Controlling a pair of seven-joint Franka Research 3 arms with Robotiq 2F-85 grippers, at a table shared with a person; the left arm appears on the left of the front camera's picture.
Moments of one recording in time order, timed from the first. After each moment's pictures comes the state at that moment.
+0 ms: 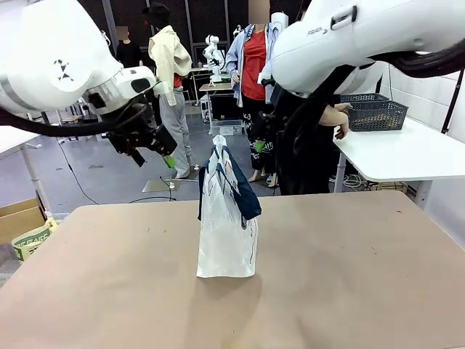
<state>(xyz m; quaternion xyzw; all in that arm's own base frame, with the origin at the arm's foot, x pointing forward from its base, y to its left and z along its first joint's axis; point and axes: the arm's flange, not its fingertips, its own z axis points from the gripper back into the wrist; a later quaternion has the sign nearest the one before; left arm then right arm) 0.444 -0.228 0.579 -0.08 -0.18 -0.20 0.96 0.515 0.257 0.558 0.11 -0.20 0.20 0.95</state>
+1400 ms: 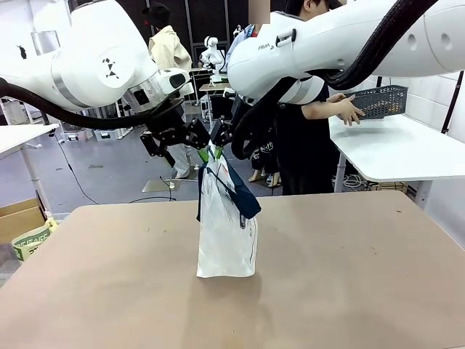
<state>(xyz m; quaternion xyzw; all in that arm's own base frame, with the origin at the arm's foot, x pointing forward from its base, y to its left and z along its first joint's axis) 0.482 -0.282 0.565 -0.13 -0.16 -0.13 0.97 0.562 0.340 0.532 0.17 -0.15 0.18 0.96</state>
